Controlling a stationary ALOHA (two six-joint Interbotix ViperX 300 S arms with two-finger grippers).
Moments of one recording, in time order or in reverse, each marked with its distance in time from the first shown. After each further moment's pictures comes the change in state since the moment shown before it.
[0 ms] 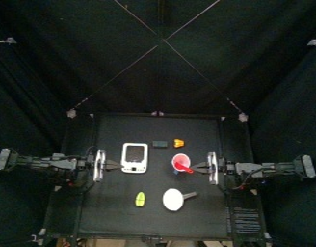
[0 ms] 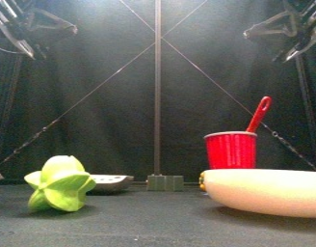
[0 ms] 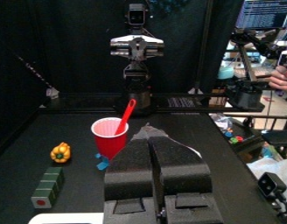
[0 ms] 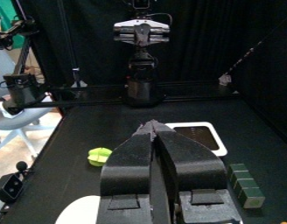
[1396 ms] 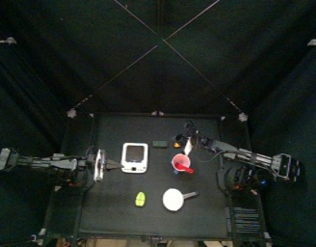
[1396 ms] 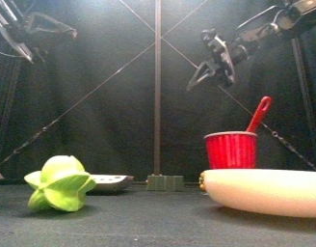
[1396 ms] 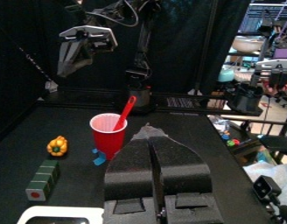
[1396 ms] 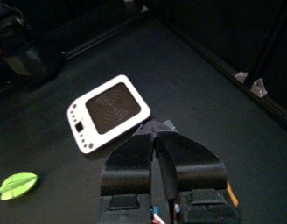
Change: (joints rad) left arm -0.011 0.003 0.018 -0.055 -0.009 -0.002; right arm -0.442 0.568 -0.517 0.081 0.449 0.107
